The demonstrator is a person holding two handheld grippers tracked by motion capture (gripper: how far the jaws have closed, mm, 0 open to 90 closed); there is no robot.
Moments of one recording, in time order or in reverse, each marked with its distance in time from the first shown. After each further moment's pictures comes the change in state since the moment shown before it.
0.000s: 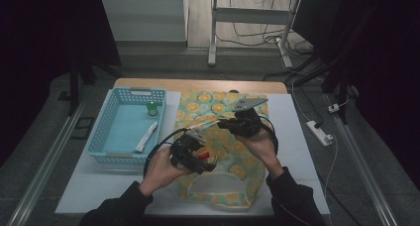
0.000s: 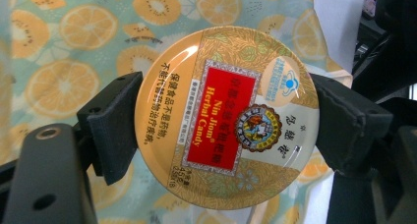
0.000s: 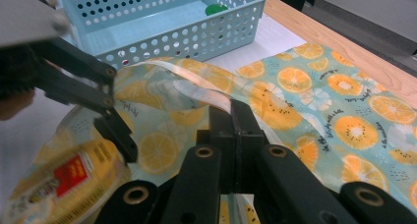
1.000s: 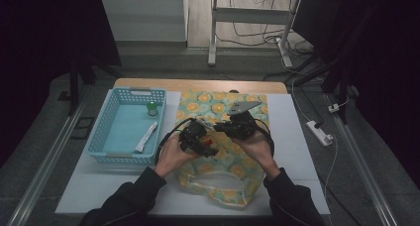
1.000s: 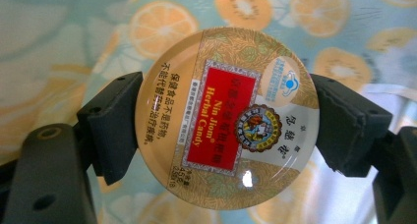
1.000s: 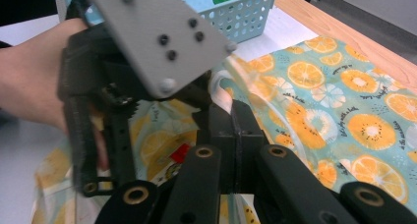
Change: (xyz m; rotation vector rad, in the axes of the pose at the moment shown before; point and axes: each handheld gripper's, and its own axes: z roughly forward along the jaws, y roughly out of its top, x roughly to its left) left arm 0.062 0.013 0.044 0.050 0.105 -0.063; right arm 0.006 -0.005 0.014 0.032 0.010 -0.015
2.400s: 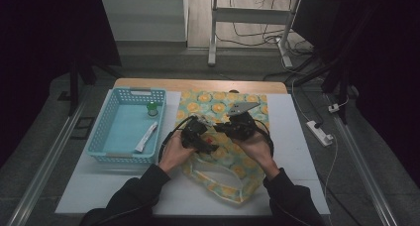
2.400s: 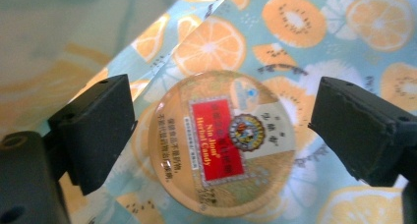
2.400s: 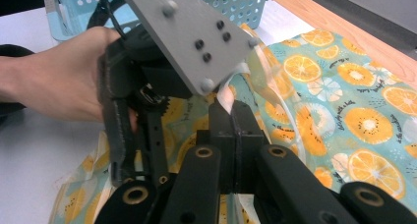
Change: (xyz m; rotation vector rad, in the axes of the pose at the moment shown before) left arm 0.013 0.000 0.015 -0.069 0.055 0.023; right arm -0.003 -0.004 0.004 0.012 -0.017 0.001
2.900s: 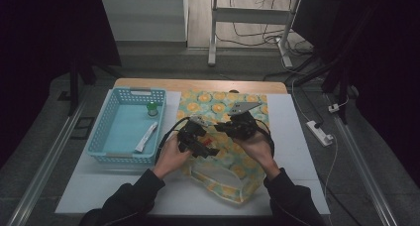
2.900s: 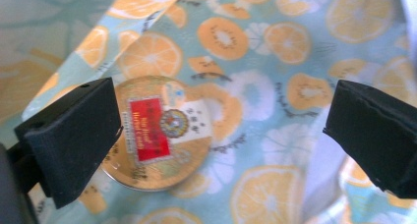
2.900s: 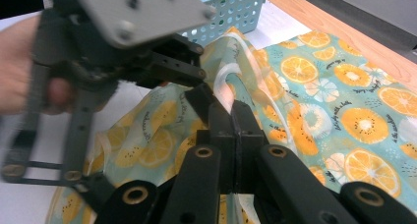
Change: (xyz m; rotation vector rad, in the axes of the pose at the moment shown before) left arm -0.014 -0.004 -0.030 -0.065 -0.156 -0.024; right arm -0.001 0.000 -0.002 -0.009 -0.006 0.007
